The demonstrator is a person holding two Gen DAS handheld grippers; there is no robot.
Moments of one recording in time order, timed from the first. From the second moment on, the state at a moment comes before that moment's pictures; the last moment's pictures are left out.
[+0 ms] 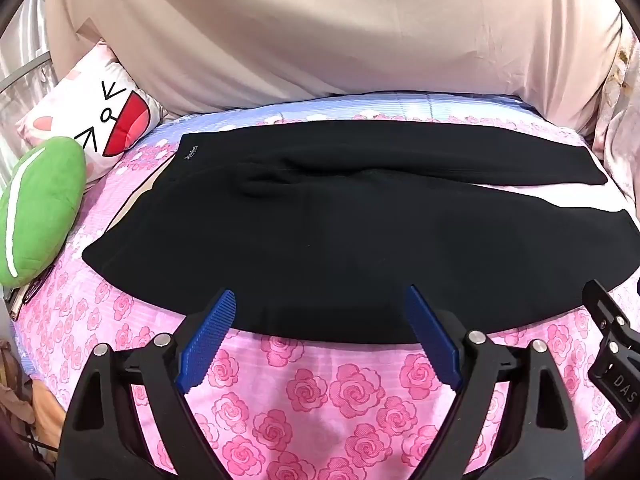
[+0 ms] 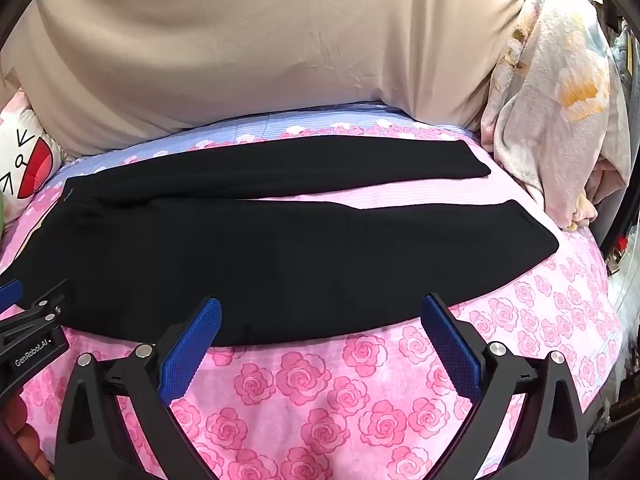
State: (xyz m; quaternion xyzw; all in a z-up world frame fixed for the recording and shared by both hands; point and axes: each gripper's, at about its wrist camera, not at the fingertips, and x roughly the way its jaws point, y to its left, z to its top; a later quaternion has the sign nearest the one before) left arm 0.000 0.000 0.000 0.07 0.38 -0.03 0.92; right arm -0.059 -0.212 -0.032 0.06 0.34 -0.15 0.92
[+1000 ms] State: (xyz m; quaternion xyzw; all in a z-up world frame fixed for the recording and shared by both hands) left arm 0.000 -0.002 -0.001 0.07 0.38 -0.03 0.92; right arm -0.054 -0.212 -0.032 0.06 0.35 -0.15 0.92
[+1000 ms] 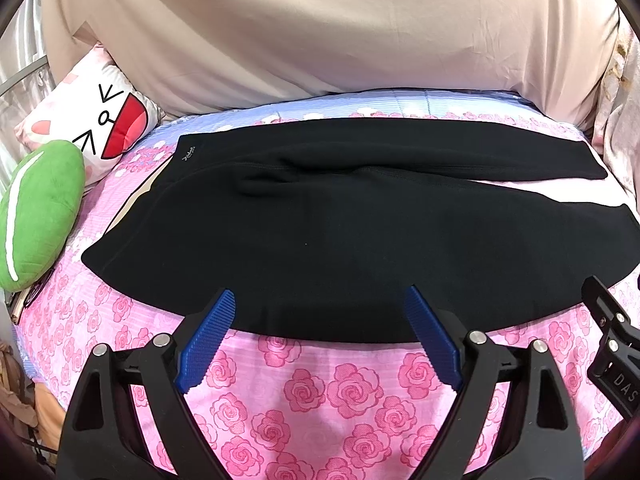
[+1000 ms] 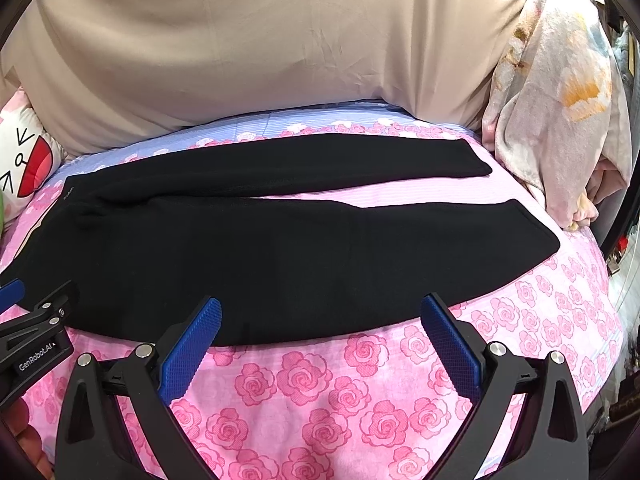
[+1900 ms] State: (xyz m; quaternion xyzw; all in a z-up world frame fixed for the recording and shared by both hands) left arm 0.048 -0.025 -0.024 0.10 0.41 -0.03 0.91; right arm -0.015 -0.246 -0.051 0.08 0.36 -0.14 0.92
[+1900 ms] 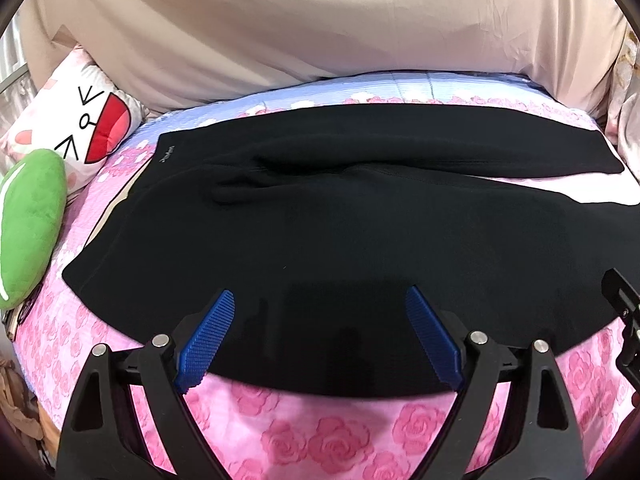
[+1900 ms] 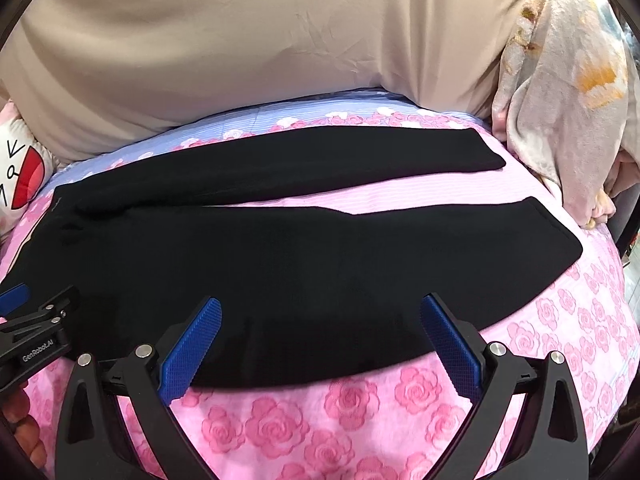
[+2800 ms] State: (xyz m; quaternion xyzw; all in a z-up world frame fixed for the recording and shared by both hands) left arm 0.367 0.213 -0.013 -0.01 0.46 0.10 0.88; right arm 0.238 -0.610 -0.068 0.16 0.42 -0.17 0.88
